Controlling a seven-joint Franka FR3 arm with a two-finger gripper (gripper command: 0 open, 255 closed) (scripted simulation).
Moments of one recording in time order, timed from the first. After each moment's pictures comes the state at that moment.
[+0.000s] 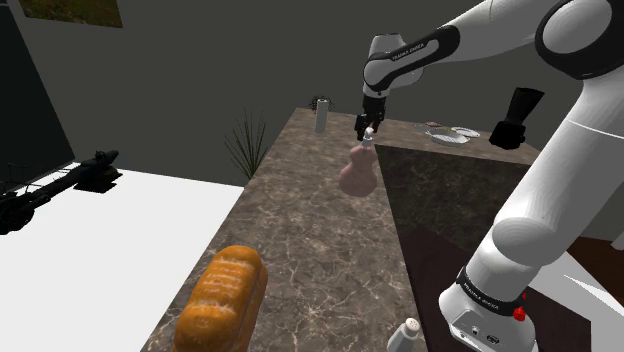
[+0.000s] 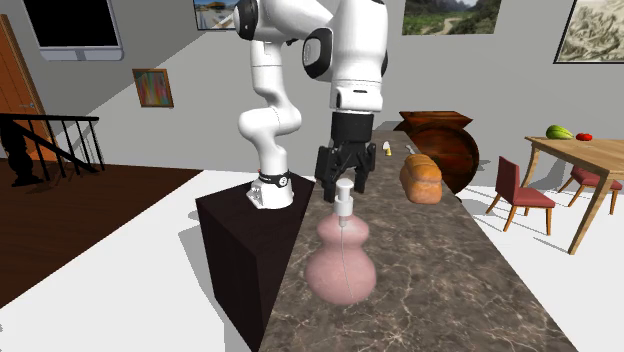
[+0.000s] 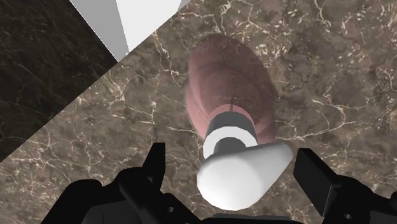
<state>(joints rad) -0.05 -0.04 -0.25 -2.10 -0.14 2.15 -0.24</state>
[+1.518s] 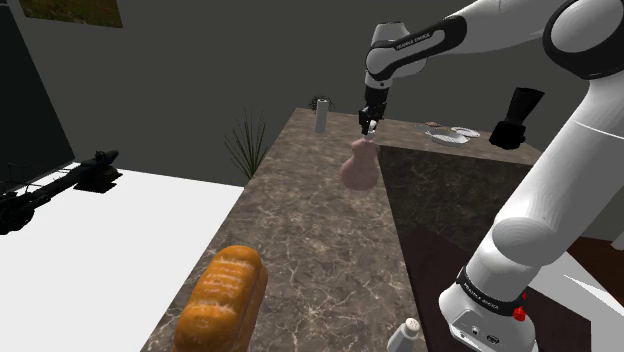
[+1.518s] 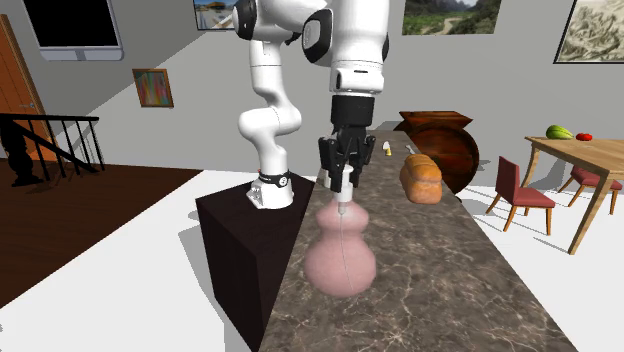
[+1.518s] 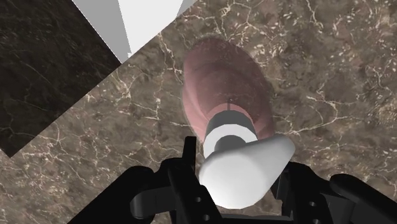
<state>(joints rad) -0.05 -0.07 -0.24 -2.06 -0.14 2.07 -0.25</state>
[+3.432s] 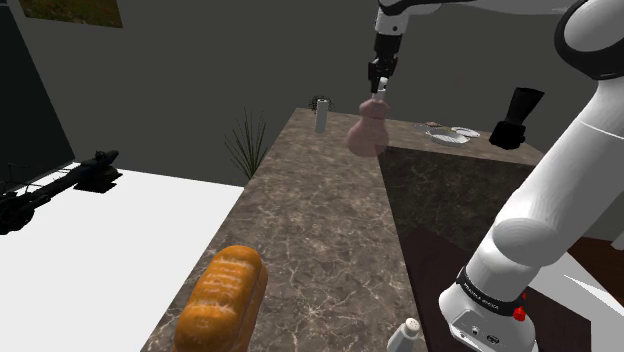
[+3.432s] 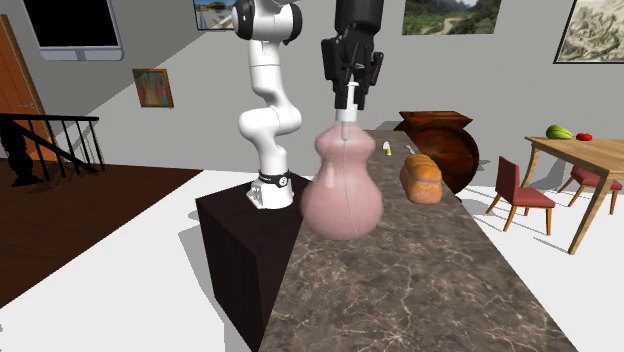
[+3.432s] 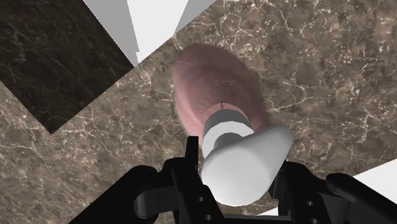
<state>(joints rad) -0.04 -0.11 -0.22 -1.71 -0.13 1.69 -0.27</state>
